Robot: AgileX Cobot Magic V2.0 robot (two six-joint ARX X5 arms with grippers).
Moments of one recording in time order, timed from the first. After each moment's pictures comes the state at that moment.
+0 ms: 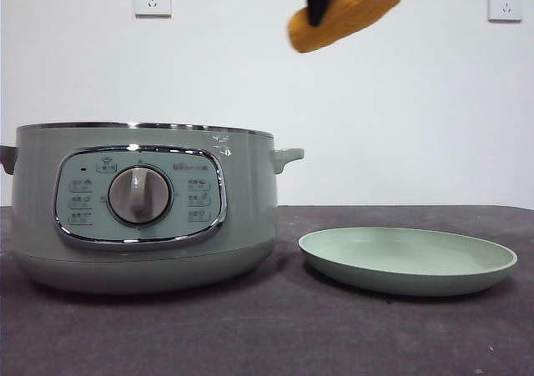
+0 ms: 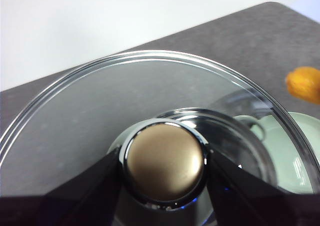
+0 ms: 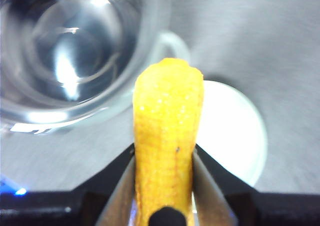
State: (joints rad) left arm -0.44 0.95 1.32 -0.79 -0.09 0.03; right arm 0.67 1.77 2.00 -1.36 0.11 0.00
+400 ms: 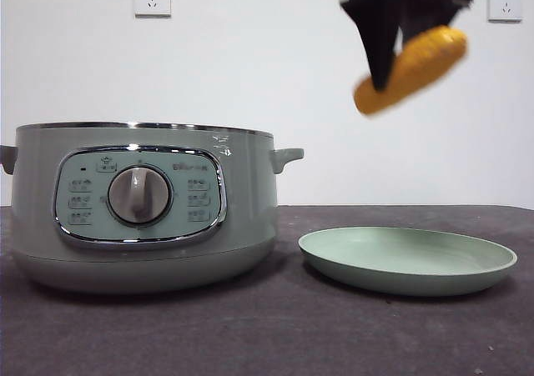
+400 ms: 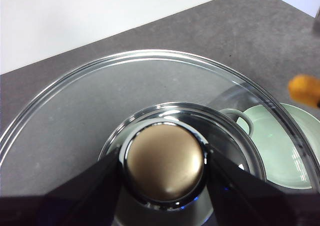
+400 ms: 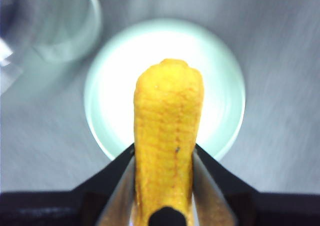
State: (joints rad) left arm -0.44 1.02 1.32 -0.78 -0.03 0.03; right arm 0.55 1.77 1.77 -1.36 0.11 0.05
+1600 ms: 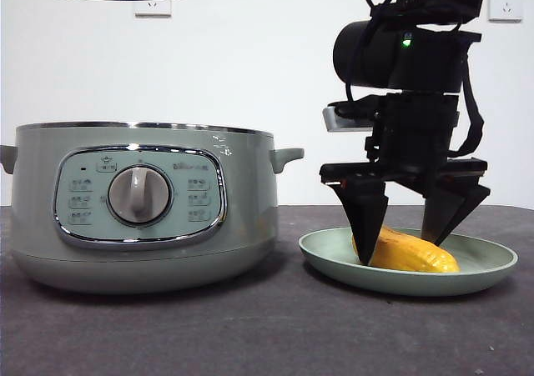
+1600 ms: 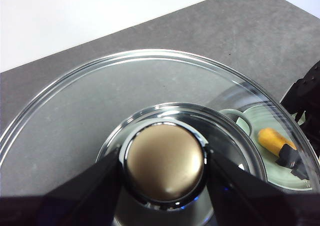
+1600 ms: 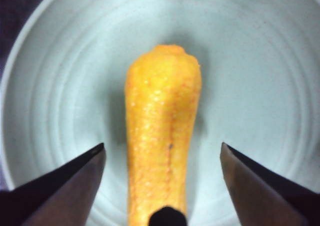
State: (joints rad) left arm -0.44 1.04 1.32 -0.76 -0.03 0.03; right arm 0.54 1.75 1.14 -0.65 0.11 0.12
